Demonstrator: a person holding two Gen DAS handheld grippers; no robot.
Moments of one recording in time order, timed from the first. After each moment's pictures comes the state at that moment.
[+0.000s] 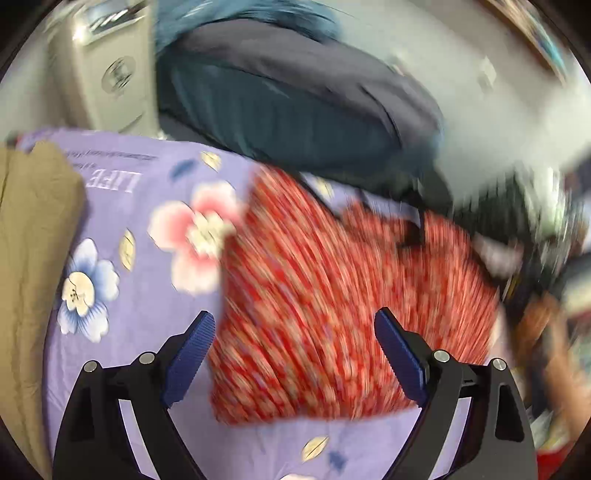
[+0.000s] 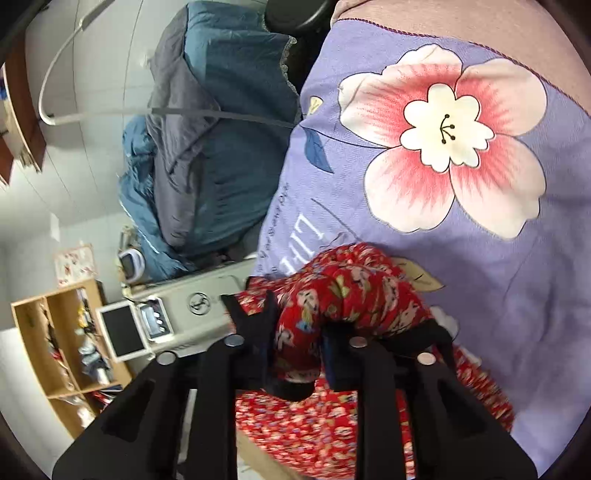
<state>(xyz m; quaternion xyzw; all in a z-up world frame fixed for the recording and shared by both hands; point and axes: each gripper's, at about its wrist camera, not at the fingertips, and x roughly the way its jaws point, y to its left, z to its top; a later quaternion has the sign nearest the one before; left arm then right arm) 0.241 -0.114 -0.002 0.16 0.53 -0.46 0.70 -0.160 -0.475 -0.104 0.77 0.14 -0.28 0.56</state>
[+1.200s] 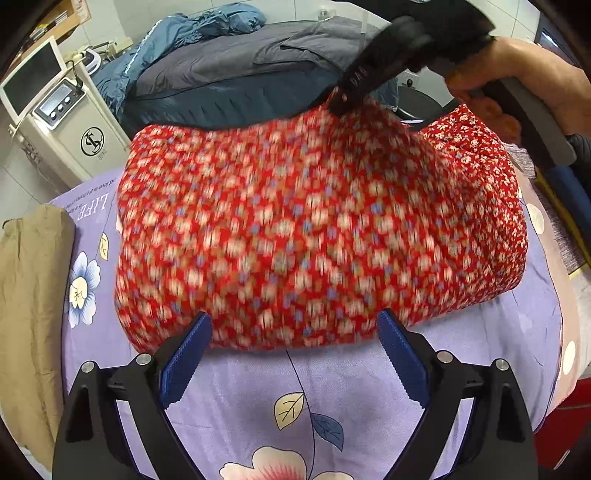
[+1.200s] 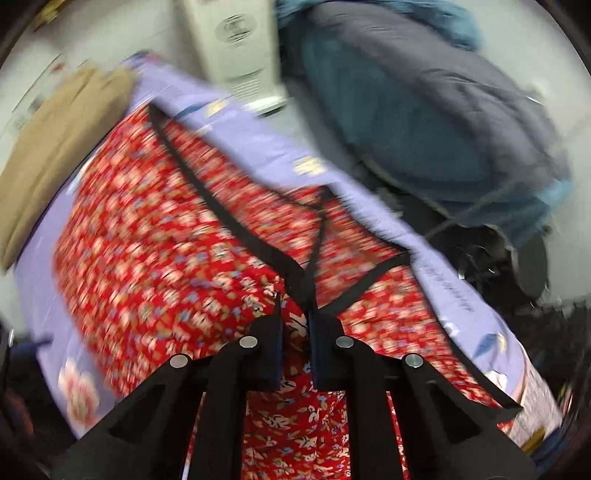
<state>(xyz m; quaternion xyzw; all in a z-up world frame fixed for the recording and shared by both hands) 0.080 -0.113 -0.041 0.32 0.44 -0.45 0.70 0.142 -0.356 -0.019 0.10 0.57 -0.18 0.80</state>
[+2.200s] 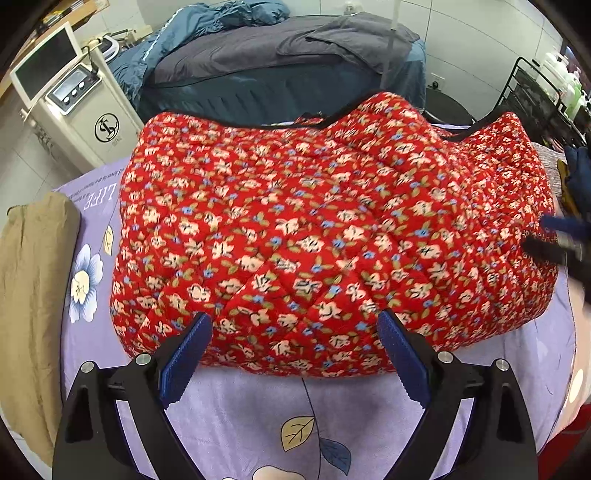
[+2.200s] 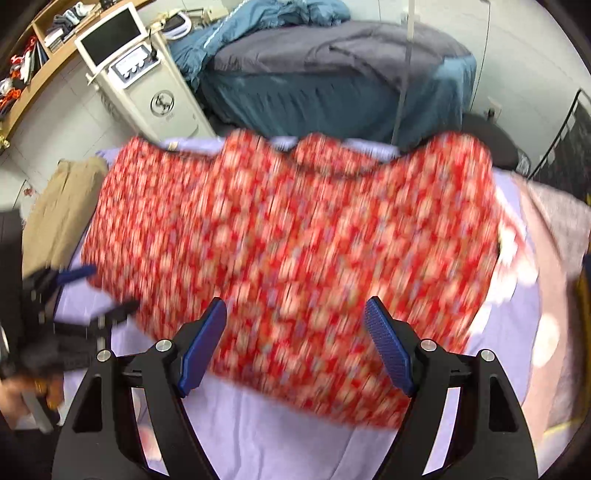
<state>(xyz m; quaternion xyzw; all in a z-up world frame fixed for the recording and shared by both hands) 0.097 -0.121 -0.063 0.32 0.45 -0.41 0.72 -0.055 -0.273 -0.033 0.27 0.47 -0.25 0.80</state>
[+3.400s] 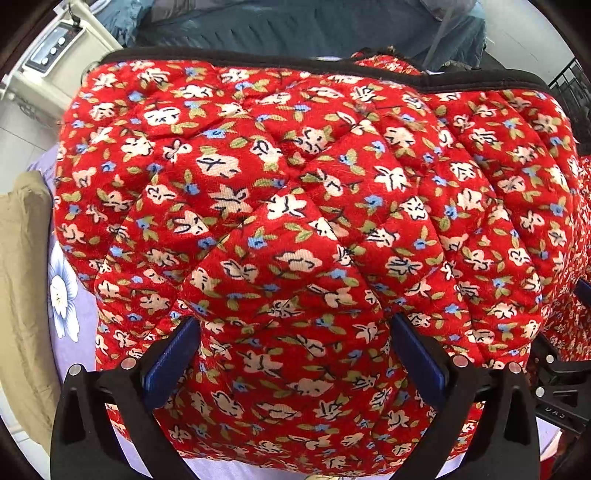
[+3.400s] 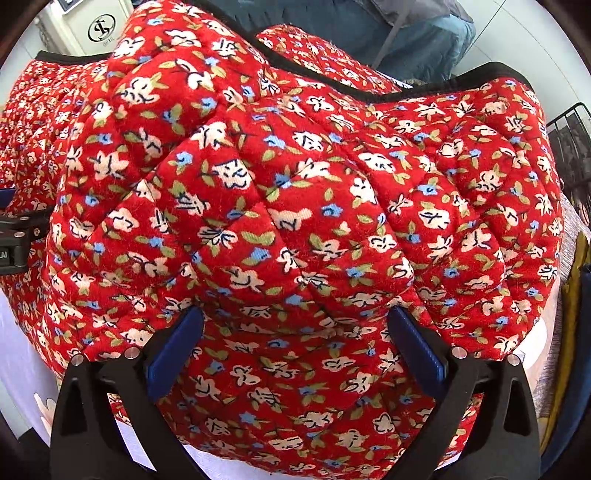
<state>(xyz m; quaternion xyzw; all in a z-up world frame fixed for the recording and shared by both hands) 0.196 -0.216 -0.136 0.36 0.55 -0.34 0.68 0.050 -0.335 -0.127 0.21 0.59 -0.32 0.71</state>
